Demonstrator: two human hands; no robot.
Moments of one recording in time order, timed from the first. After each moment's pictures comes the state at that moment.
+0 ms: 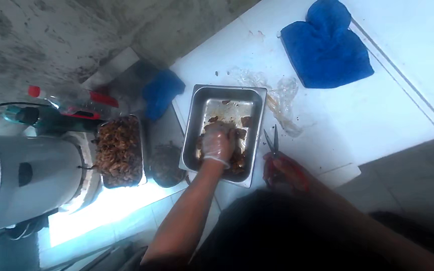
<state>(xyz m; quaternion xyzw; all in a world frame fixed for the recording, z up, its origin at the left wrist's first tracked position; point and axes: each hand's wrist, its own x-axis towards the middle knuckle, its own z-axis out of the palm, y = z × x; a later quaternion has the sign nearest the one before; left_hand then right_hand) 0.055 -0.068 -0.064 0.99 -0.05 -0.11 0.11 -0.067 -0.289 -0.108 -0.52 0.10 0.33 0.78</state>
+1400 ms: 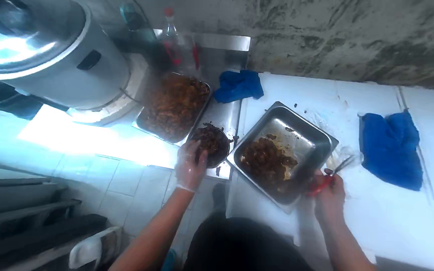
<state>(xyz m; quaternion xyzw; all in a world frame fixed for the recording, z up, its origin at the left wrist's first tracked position) -0.096 0.173 -0.083 0.92 0.23 0.14 0.29 -0.012 -0.203 -0.084 -0.78 0.18 -0.01 0.59</state>
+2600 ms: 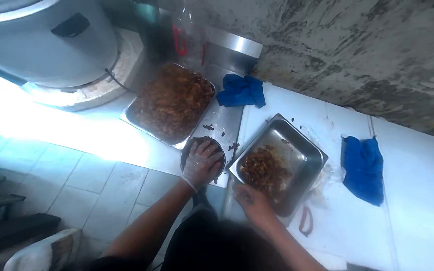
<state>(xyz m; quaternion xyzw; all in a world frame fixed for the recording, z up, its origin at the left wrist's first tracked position) -0.062 0.195 -0.157 0.96 -0.02 0.13 0.23 -0.051 -0.047 -0.065 -0.86 -0.06 0.40 0.32</state>
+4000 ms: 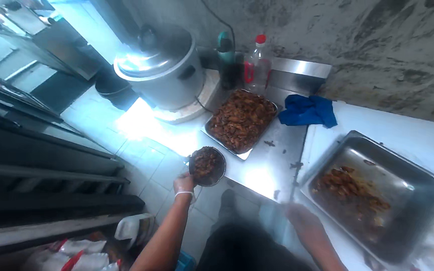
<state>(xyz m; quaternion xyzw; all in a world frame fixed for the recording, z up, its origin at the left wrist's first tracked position) -0.223 0.358 -0.124 0.53 0.68 0.14 0.49 -0.083 -0.020 -0.089 -0.83 -0.08 0.32 0.45</state>
